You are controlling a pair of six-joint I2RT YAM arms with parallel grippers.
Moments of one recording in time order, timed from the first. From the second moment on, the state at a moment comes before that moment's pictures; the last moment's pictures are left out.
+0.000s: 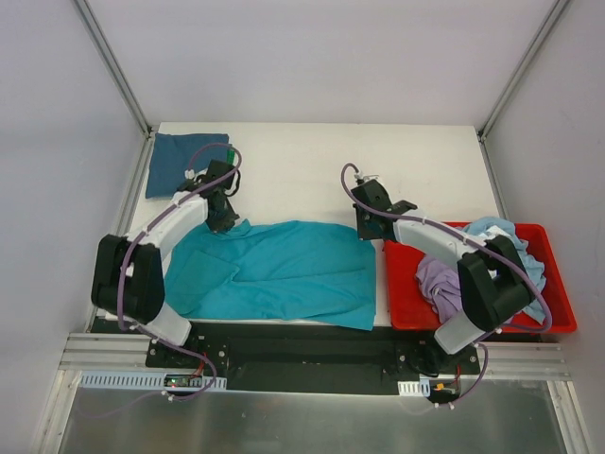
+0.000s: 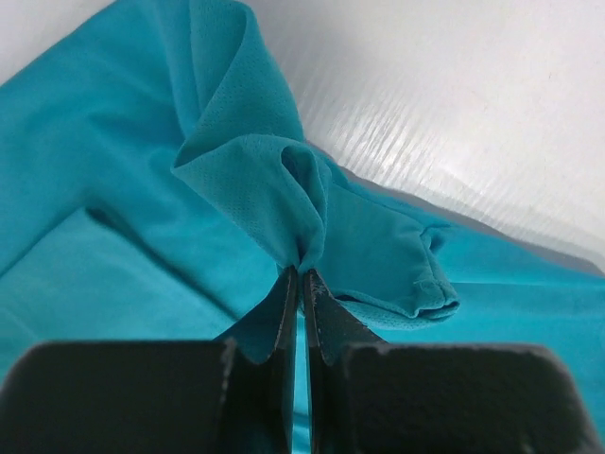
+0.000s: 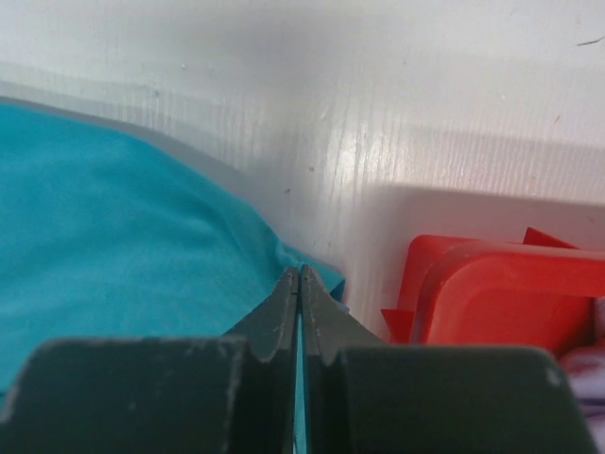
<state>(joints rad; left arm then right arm) -0.27 1.61 1.13 -0.72 -0.23 -0.75 0.58 1.60 1.03 -0.46 0.28 0.36</state>
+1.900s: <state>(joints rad) -0.28 0.68 0.50 -0.97 -0.16 -1.01 0.71 1.13 0.68 -0.42 0.14 0.36</state>
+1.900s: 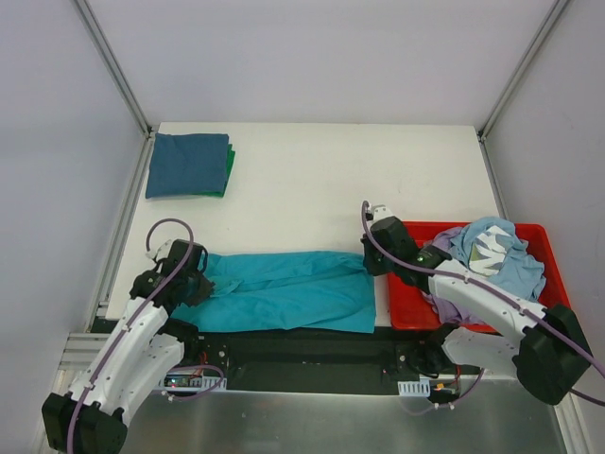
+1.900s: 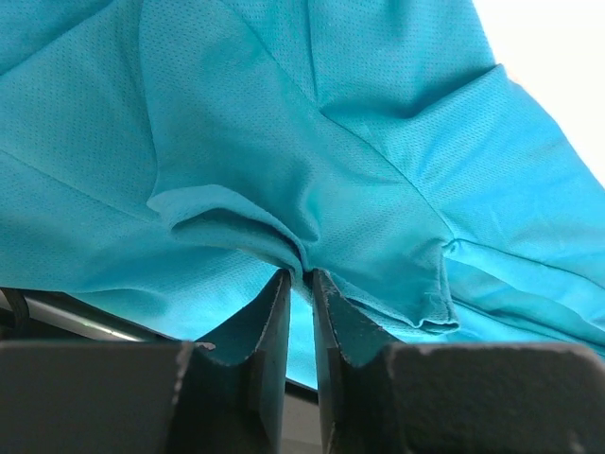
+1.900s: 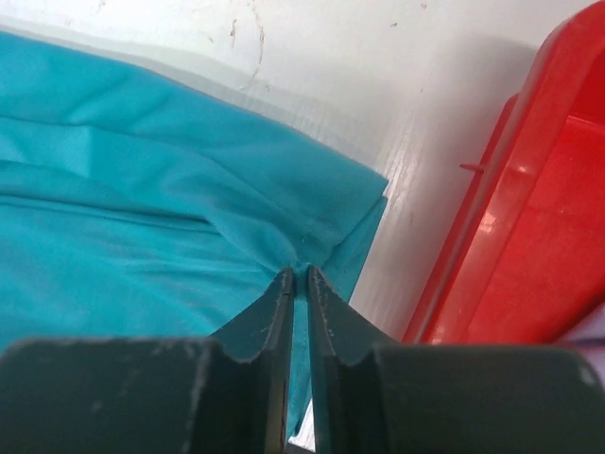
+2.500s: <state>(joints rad) -0.28 0.68 0.62 -0.96 -0.21 -1.03 0.74 1.03 0.67 -0.46 0.03 0.36</state>
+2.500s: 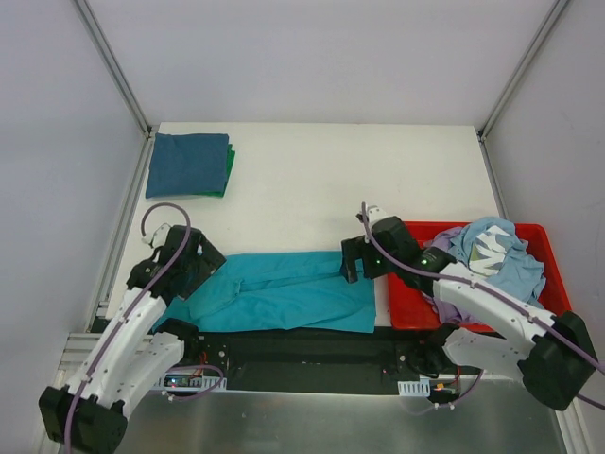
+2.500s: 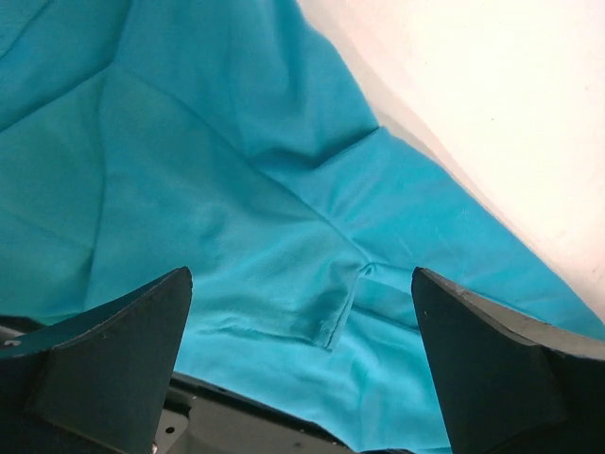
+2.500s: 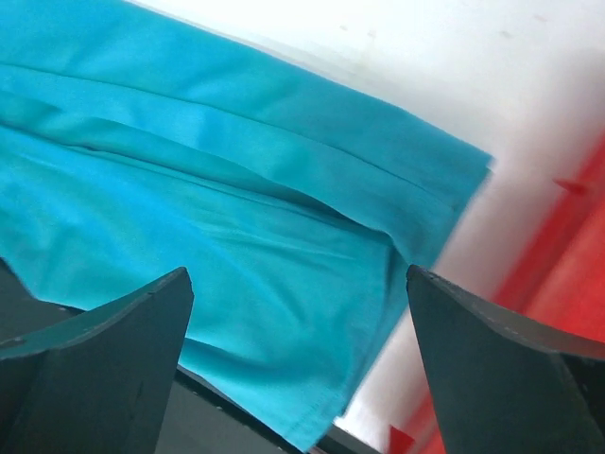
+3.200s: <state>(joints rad) -0.05 1.21 0.59 -0.63 -0.09 -0.92 0.76 1.51 0.84 -0.44 -0.12 0.40</state>
